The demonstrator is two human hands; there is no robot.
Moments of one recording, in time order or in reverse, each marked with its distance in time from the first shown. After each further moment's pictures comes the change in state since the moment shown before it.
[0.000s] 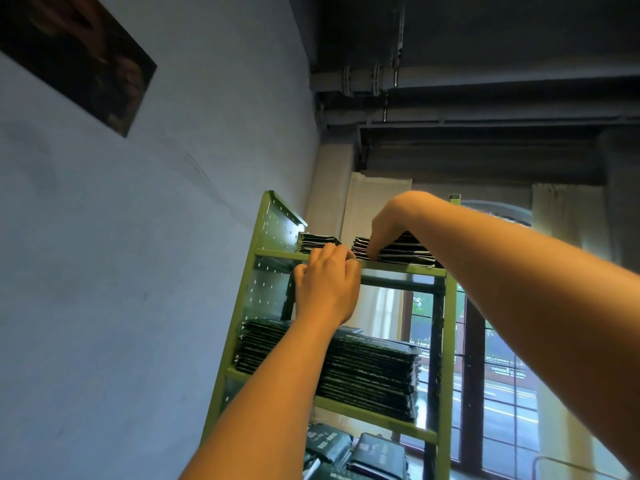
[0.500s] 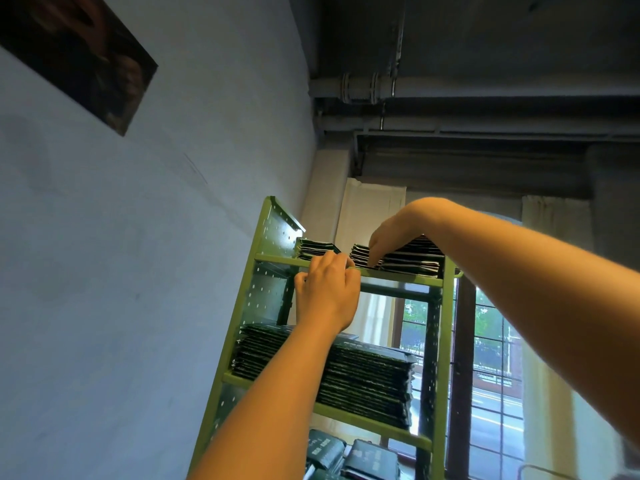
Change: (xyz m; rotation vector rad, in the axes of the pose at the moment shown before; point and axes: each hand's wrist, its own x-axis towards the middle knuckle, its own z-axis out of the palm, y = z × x) left_hand -0.001 0.000 -0.002 -0.035 -0.043 -0.023; right_hand -0.001 0.009 0.000 -0.013 -0.022 -0.069
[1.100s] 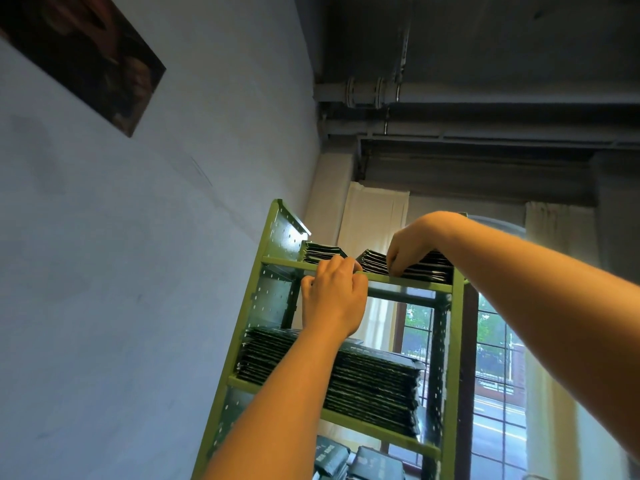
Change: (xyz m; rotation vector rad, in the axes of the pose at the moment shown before) left_hand 0.001 -0.003 -0.001 -0.011 -0.008 0.017; right_hand 0.010 0.011 0.008 -0.094 0.021 -0.034
